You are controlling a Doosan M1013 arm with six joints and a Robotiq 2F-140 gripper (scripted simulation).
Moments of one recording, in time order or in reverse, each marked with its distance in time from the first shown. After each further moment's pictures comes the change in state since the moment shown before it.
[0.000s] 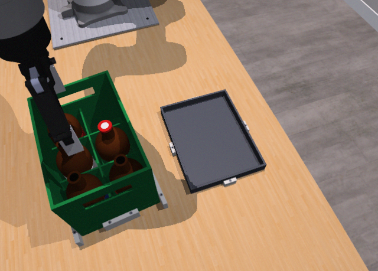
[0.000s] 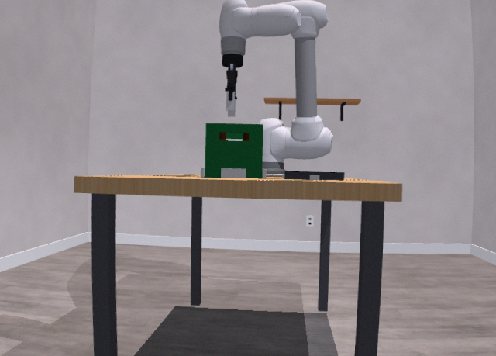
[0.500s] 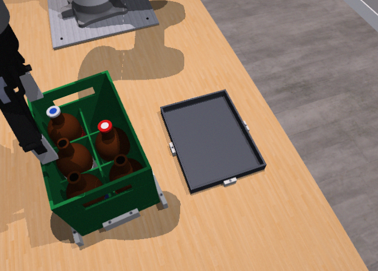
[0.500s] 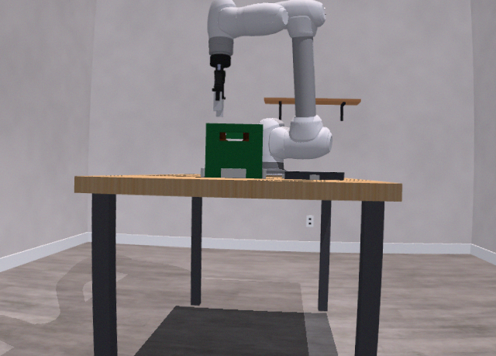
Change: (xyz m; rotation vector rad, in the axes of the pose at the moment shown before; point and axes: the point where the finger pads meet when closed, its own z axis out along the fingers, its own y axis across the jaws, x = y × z) arm -0.044 -0.003 0.001 0.001 0.000 -0.001
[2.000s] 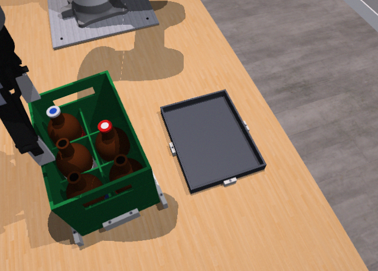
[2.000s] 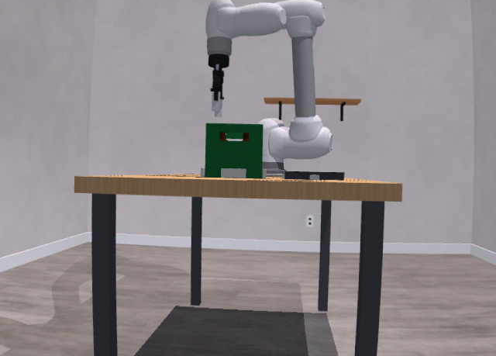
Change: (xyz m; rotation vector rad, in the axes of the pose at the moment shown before) arm -0.006 0.000 0.000 0.000 0.000 -0.001
